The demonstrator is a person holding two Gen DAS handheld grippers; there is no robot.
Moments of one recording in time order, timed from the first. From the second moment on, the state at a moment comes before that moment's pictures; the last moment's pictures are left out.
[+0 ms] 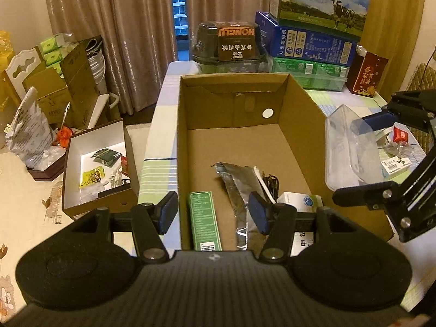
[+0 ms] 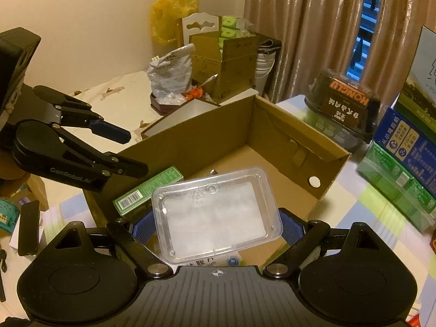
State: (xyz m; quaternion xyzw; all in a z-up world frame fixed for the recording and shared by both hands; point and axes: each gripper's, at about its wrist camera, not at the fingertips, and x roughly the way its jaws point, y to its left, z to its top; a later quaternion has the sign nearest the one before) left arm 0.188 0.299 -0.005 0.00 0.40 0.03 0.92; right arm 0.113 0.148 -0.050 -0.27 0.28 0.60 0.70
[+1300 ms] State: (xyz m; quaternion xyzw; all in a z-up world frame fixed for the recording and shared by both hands) left arm 0.121 0.214 0.042 0.02 0.36 0.01 0.93; right arm 0.146 -0.056 -0.011 -0.21 0.27 0.52 0.78
